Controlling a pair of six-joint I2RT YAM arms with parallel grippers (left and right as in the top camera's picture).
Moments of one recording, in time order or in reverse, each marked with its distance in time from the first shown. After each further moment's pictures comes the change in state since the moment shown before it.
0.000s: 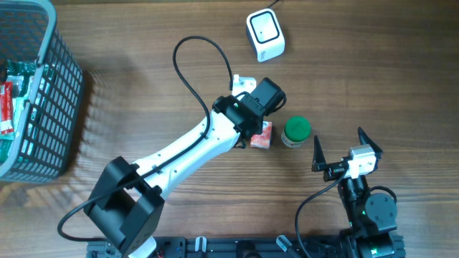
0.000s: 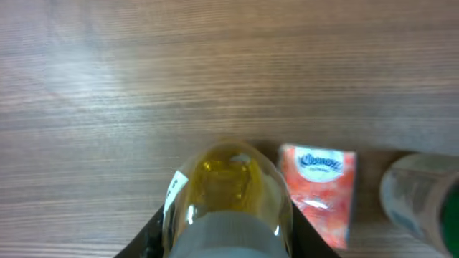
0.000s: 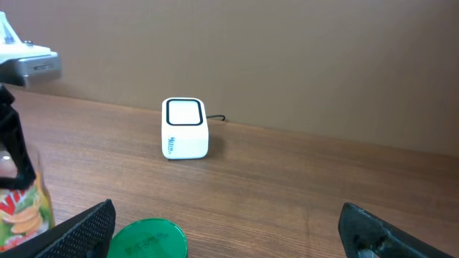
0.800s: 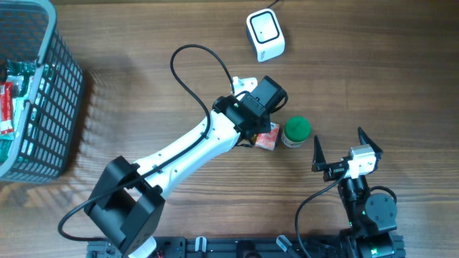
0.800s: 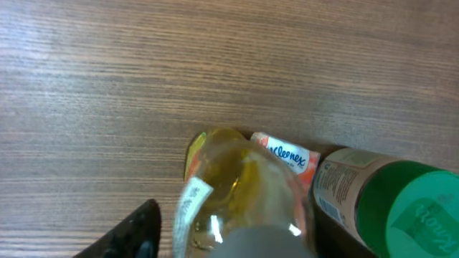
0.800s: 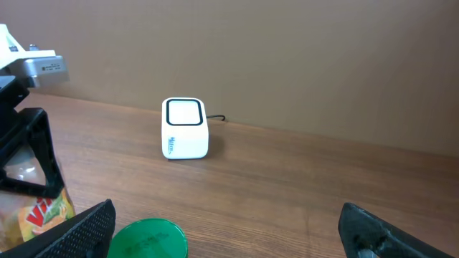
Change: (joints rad) left arm 0.000 0.001 -0.003 0.055 0.143 -0.148; right arm 0.000 0.000 0.000 0.000 0.000 0.000
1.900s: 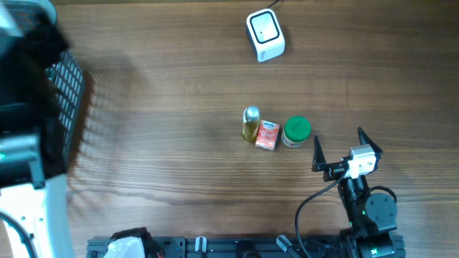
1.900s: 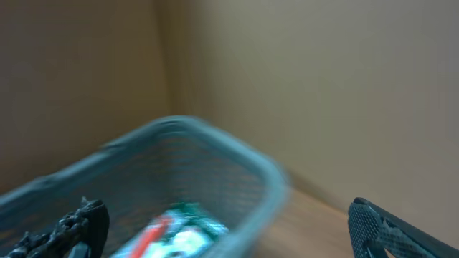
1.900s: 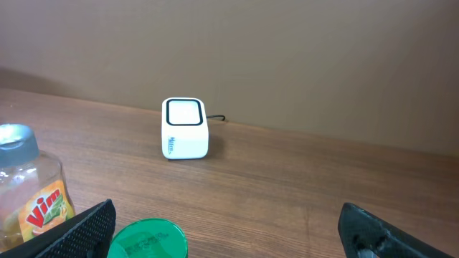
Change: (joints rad) left arm 1.015 -0.581 0.217 0.164 -0.264 0.740; right arm 0.000 0.000 0.000 0.000 0.000 0.000
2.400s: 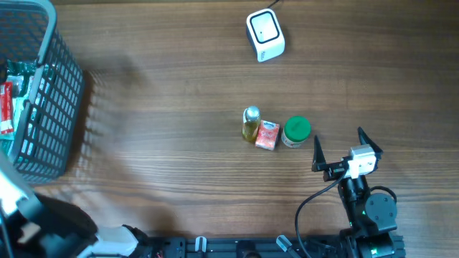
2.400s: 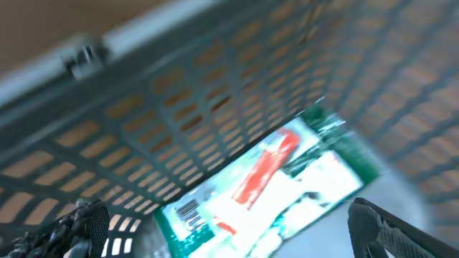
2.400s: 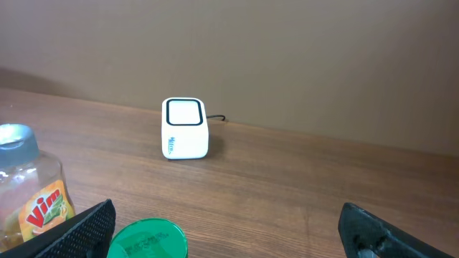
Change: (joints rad) left arm 0.549 0.455 -0.001 -0.014 0.294 0.110; right arm 0.000 0.000 0.000 0.000 0.000 0.000
